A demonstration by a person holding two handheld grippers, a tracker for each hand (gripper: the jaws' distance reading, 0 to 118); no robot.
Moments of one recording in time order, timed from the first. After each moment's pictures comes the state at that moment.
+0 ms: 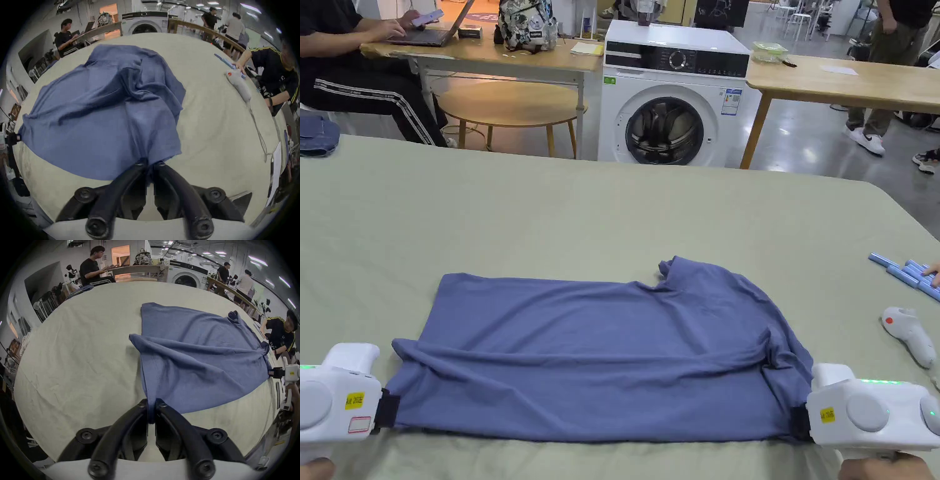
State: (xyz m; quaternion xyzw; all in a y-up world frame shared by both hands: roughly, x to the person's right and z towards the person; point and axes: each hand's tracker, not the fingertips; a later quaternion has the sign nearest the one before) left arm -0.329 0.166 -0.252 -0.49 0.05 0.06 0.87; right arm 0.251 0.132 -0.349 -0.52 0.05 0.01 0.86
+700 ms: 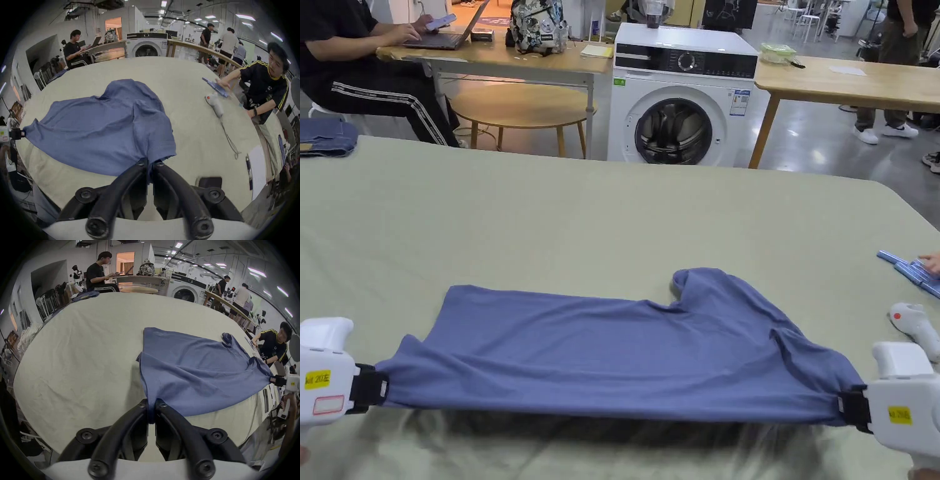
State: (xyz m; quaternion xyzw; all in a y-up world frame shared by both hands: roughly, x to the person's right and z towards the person) left arm -0.353 0.216 -0.198 -0.45 0.04 0.10 0.89; right arm 0.257 0.225 -0.263 -0.45 0.04 0.03 0.89
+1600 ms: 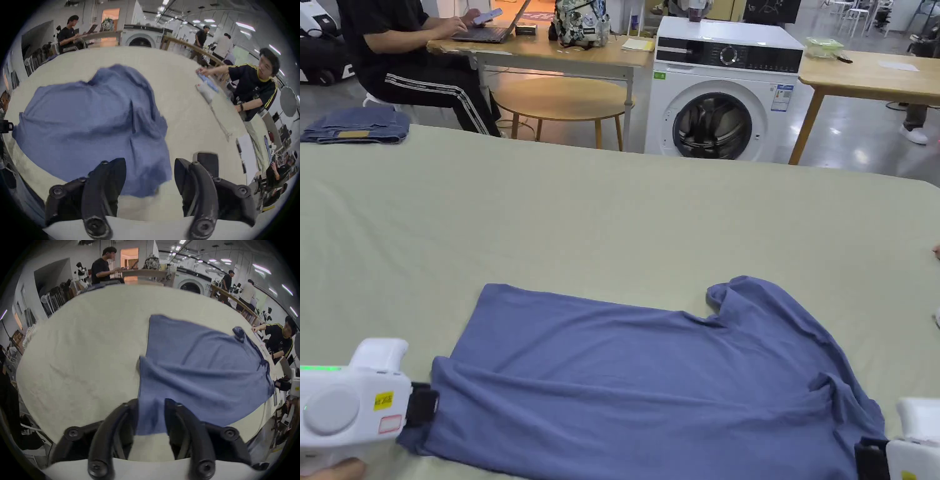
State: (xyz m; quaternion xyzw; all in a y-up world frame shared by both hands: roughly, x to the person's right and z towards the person) left arm -0.340 0.186 -0.174 -0.45 0.07 0.08 0.89; right arm 0.228 0.184 -0.229 -0.44 -0.02 0.09 0.89
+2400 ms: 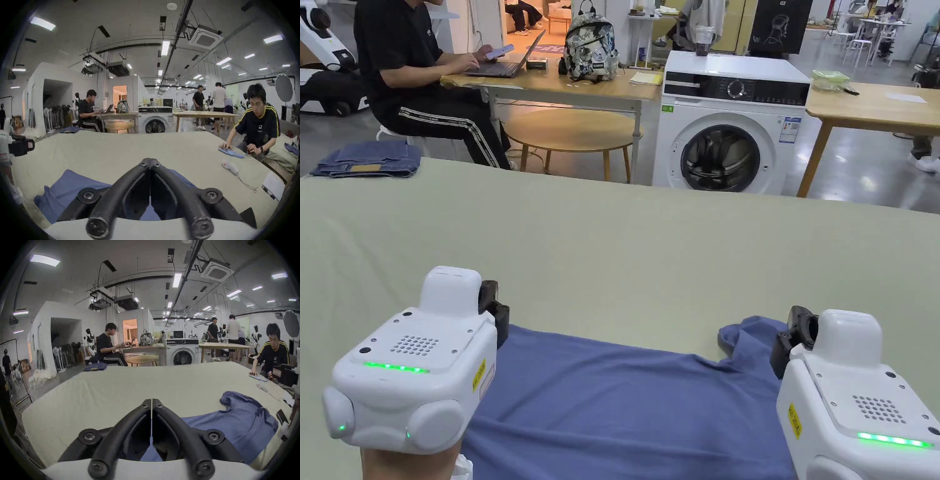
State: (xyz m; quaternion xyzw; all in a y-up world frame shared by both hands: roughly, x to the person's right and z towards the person) left arm -0.269 0.262 -0.221 -0.13 0.09 -0.01 0.99; right arm 0.086 0.252 -0.257 -0.09 0.05 0.00 1.00
